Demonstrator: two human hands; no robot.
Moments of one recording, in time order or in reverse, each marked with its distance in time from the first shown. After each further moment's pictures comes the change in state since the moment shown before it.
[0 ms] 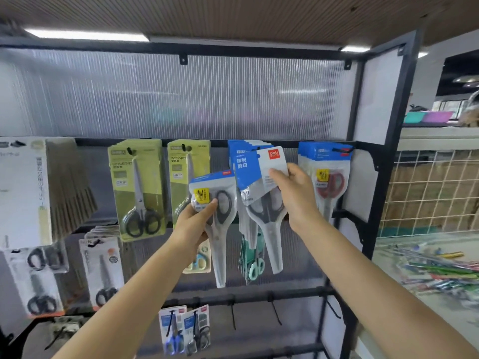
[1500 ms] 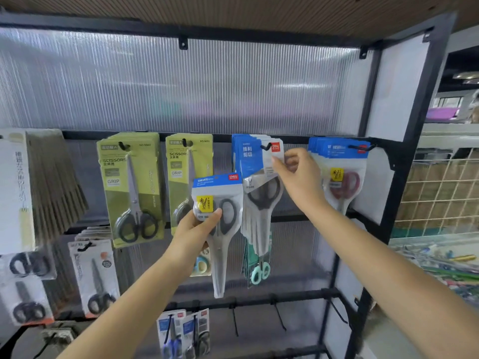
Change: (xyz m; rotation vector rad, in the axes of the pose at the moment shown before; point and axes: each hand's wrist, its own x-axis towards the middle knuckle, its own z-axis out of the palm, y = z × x) left_hand 0.011 -0.015 -0.016 0.132 -0.021 -0.004; right_hand 0.069 0.044 -0.002 -0.636 0.056 -0.329
